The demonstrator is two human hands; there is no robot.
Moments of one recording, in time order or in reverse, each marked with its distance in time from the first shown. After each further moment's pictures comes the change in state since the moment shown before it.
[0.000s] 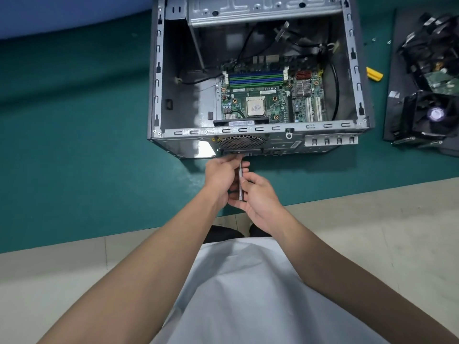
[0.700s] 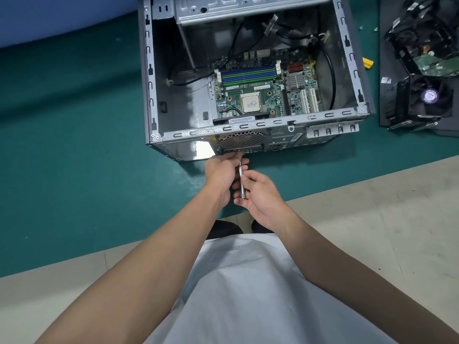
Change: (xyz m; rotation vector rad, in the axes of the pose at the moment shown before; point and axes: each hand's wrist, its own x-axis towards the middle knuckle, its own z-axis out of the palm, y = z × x) left_hand 0.009 0.000 -0.006 -0.005 -0.021 -0.015; right_hand 0.005 0.009 0.003 -0.007 0.066 -0.038
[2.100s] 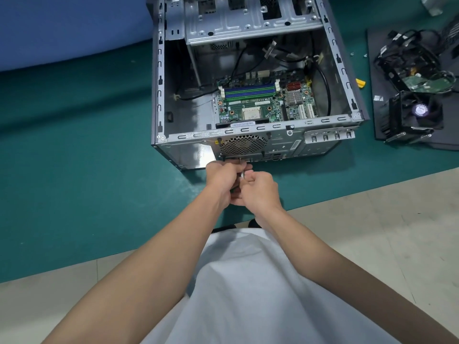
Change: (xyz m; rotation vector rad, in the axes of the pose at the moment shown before) left_hand -0.002 0.003 0.000 0.017 -0.026 0.039; right_hand 0.003 -0.005 0.010 -0.551 0.280 -0.255
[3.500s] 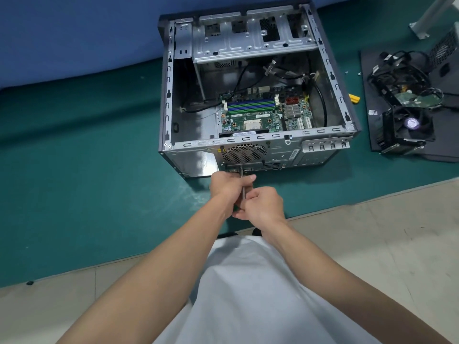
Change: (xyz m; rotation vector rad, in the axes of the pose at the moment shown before) left_hand 0.005 -0.013 0.000 0.199 0.043 0.073; right_hand -0.020 0.000 -0.011 -0.016 -0.038 0.090
